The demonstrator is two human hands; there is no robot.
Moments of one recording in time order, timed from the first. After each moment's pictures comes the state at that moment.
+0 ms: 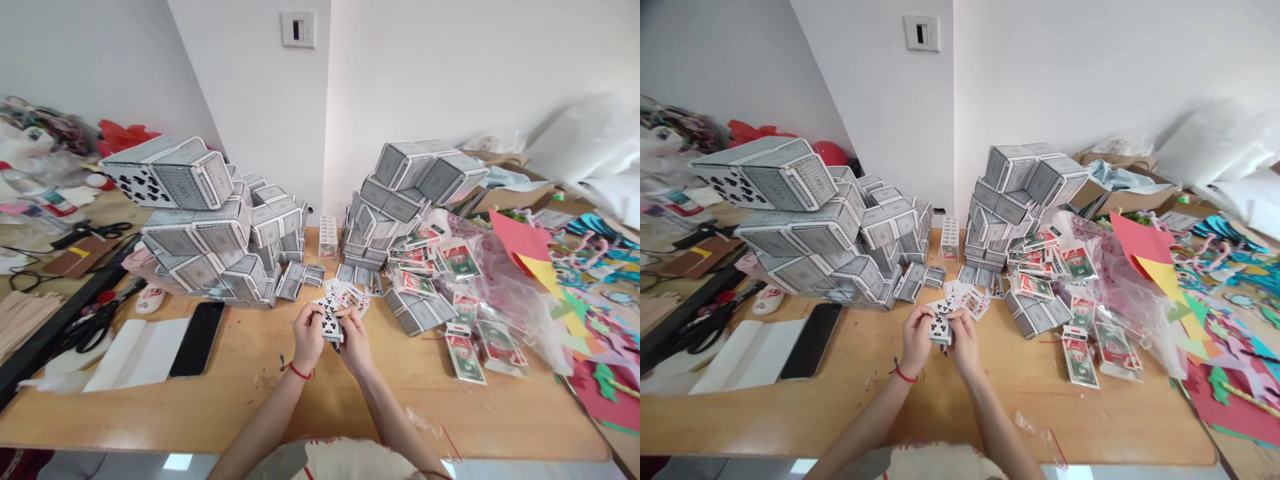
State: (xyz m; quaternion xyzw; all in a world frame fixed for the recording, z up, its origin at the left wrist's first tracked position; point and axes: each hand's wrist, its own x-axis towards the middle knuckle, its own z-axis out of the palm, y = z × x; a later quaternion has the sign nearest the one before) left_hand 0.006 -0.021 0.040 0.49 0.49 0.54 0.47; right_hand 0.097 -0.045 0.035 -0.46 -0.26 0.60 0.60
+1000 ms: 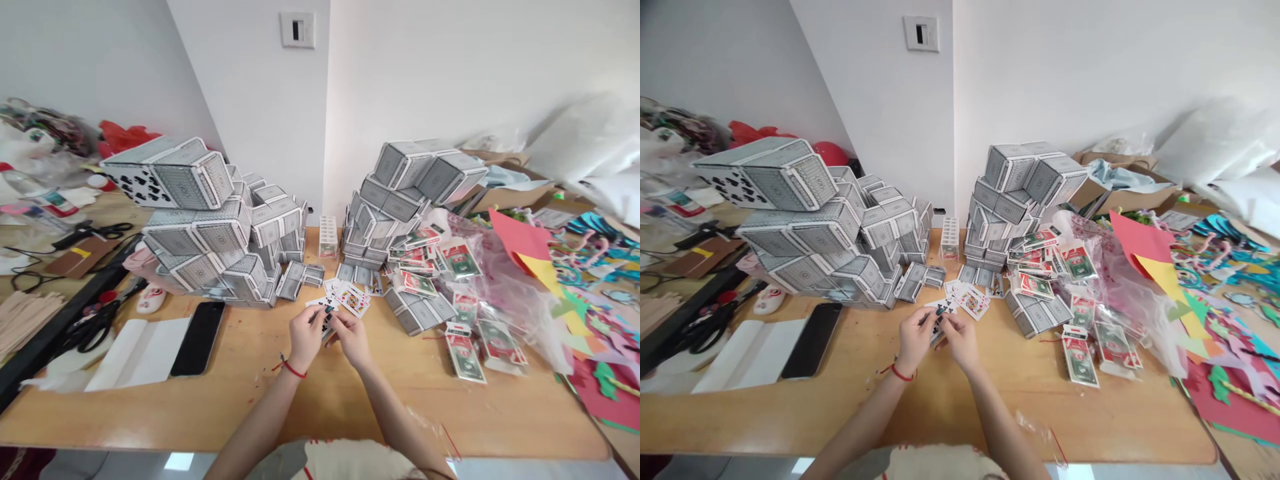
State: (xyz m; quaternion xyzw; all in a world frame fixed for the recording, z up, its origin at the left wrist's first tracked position) left_hand -0.003 -0.018 0.037 0.60 0.53 0.45 0.38; right_hand 0.101 -0.036 0.028 -0.48 -0.37 0.59 0.53
